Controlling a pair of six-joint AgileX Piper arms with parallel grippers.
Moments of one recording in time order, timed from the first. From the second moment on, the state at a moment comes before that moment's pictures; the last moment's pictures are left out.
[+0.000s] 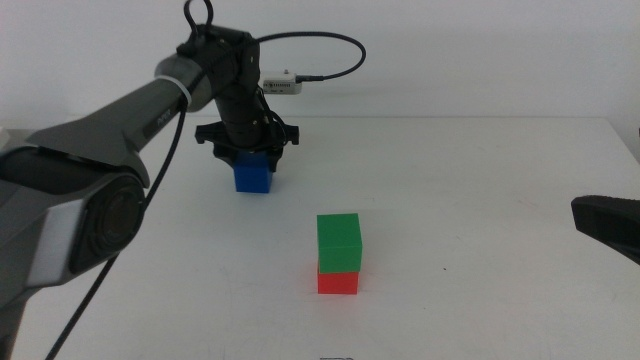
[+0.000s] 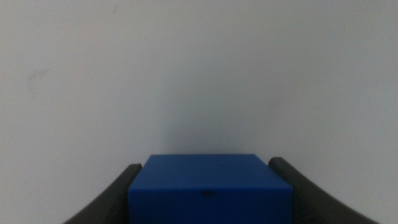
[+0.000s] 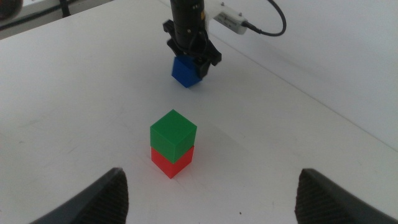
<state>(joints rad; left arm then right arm) -0.31 2.45 -2.26 0.02 1.16 -0.25 0.62 0.73 -0.95 0.05 0.76 -0.21</state>
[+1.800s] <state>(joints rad) -0.80 1.96 -1.73 0.28 1.13 -0.90 0.62 0.73 -0.95 0.05 0.76 -0.21</state>
